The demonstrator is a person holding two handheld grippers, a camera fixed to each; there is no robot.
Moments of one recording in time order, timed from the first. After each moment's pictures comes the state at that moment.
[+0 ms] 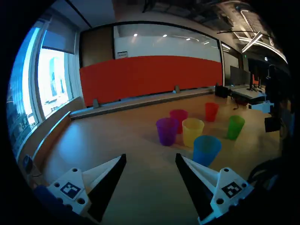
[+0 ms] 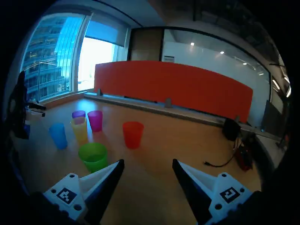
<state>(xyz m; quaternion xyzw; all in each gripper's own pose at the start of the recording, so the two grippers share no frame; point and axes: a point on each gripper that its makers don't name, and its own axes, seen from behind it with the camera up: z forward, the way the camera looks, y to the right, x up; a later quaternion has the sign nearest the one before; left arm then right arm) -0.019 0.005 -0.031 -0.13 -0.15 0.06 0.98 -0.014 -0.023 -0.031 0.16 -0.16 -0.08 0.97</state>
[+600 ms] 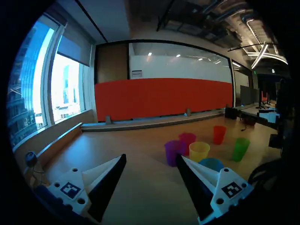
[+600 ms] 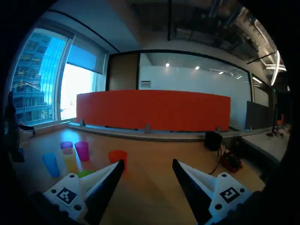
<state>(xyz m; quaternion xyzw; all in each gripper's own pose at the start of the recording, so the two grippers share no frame) 0.024 0.000 -0.029 -0.07 -0.05 0.02 1.00 0.045 0.002 -0.022 0.06 -0.04 -0.01 1.00</state>
